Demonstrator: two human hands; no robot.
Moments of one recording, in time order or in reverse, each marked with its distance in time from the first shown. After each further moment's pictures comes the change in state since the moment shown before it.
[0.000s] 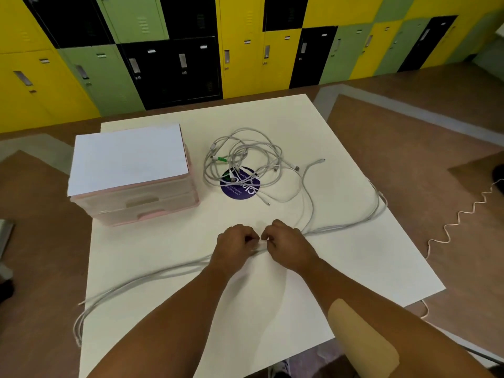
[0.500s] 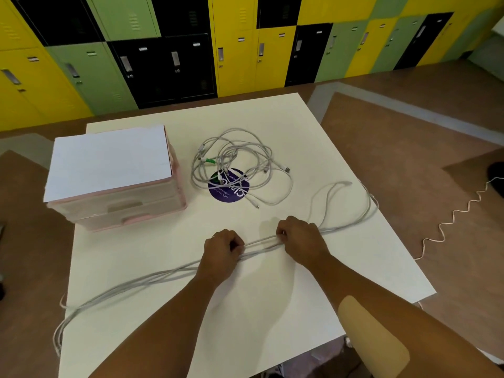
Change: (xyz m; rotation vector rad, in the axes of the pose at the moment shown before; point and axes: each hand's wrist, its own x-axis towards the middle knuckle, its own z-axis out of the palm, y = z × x) left_hand 0.000 -0.010 0.015 -0.045 0.092 -0.075; right_hand 0.003 0.058 -0.021 -0.173 0.049 0.092
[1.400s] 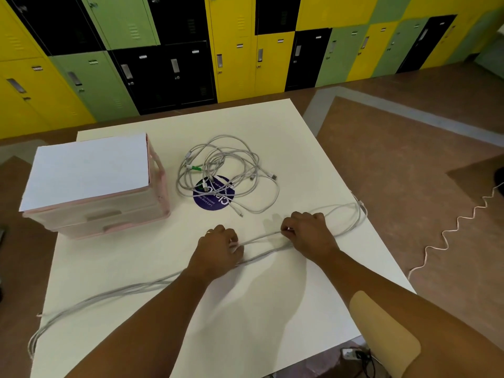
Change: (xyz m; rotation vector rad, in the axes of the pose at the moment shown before) left_hand 0.022 0.040 0.010 0.310 -0.043 0.128; right_hand 0.015 0.068 -0.027 -0.057 0.115 -0.129
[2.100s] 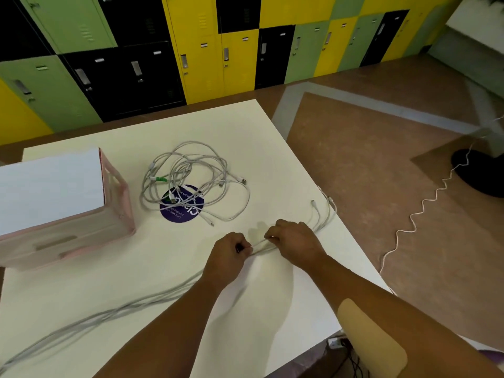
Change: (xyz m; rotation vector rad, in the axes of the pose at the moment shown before) left_hand 0.026 0.071 0.041 -0.450 -0.081 -0.084; right_hand -0.016 0.029 -0.006 0.052 -0.055 0.008
